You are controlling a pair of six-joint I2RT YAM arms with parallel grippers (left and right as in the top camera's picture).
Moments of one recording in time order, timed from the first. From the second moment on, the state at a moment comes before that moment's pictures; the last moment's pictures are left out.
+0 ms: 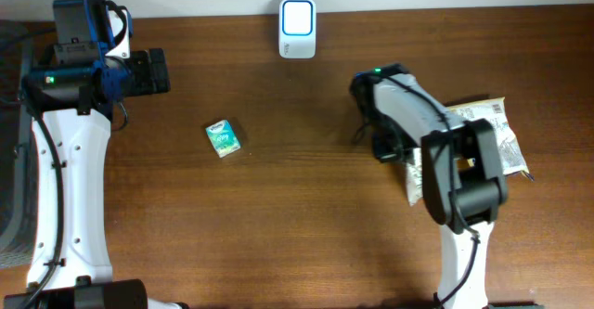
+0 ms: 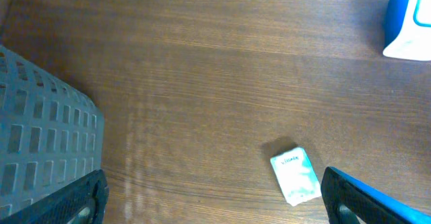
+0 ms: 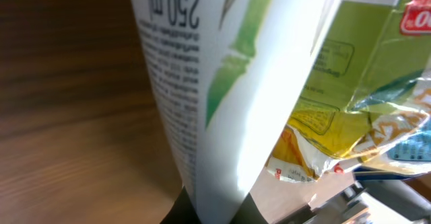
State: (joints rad) left arm 0.08 1.63 1.77 -1.04 -0.10 0.00; right arm 0.25 2.21 1.63 -1.36 0.40 0.40
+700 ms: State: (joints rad) left arm 0.08 1.63 1.77 -1.04 -0.09 0.00; right arm 0.17 2.21 2.03 -1.37 0.06 0.14
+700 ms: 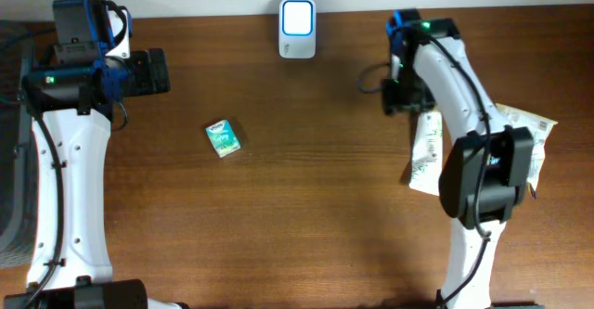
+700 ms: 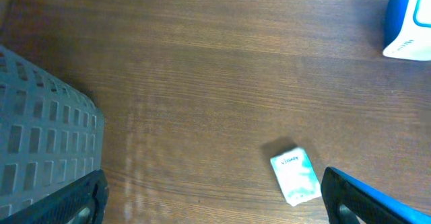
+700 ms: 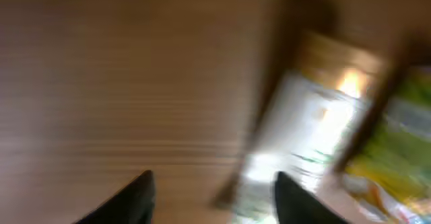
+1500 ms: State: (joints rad) left arm 0.08 1.63 1.77 -1.04 -0.09 0.00; right arm 0.63 2.46 2.01 -0.60 -0.41 0.28
